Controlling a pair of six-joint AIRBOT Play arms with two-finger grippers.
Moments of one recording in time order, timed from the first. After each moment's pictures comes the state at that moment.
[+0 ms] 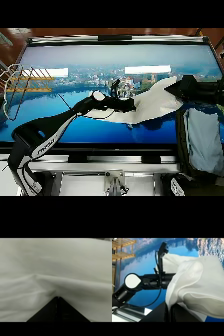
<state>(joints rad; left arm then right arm) -0.66 -1.92 1.53 0.34 -0.70 -1.29 -0.17 -0.88 1.21 -0.79 1.33 1.56</state>
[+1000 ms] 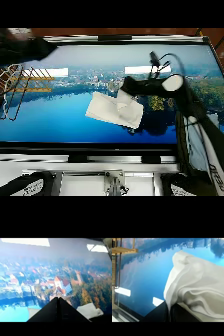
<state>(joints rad) -0.04 -1.19 1.57 0.91 -0.93 -1.43 0.33 -1.35 1.21 -0.75 0.78 1.57</state>
